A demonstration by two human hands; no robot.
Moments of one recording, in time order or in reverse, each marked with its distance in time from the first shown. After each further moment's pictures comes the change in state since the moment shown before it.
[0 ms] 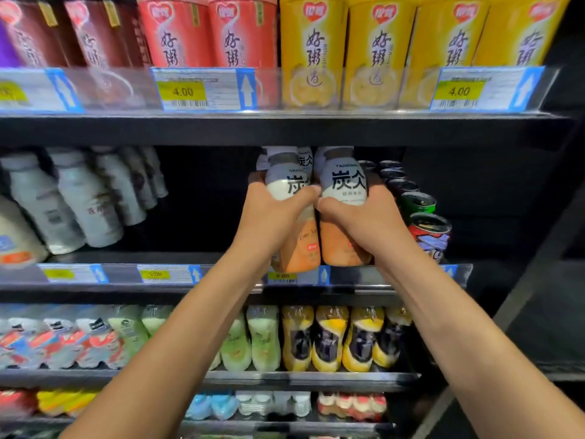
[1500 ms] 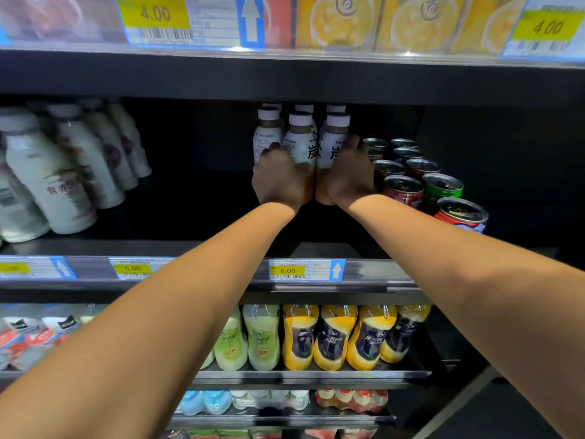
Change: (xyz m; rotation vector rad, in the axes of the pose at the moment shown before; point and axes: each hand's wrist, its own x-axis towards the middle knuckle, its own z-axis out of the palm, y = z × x) left_hand 0.115 -0.058 0.037 0.720 0.224 0.218; right_hand 0.137 0.046 0.071 -0.712 0.256 -0.199
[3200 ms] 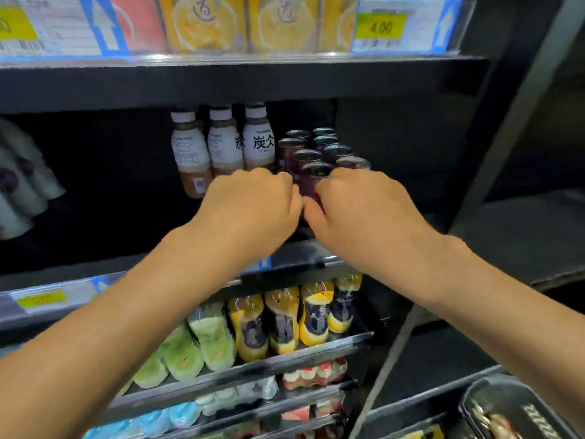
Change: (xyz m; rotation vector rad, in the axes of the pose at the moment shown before) left_hand -0.107 0.073 -0.081 0.629 -0.379 0.758; right_hand -0.139 0.023 -0.178 -0.530 -0.141 -0.394
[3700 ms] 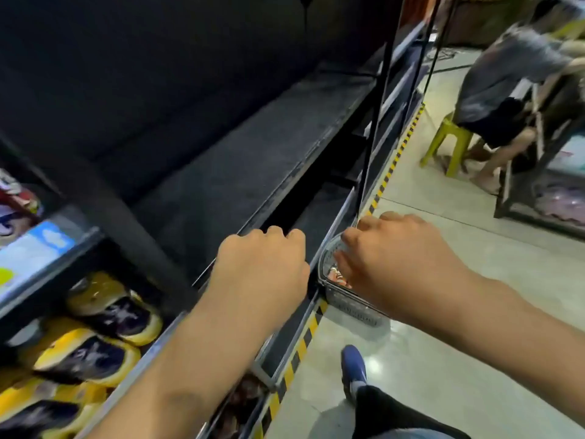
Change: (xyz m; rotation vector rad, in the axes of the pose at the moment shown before) left_hand -0.032 0.309 0.046 -0.080 -0.081 0.796; right_hand -0.291 0.175 0.018 -0.322 -0.356 0.700
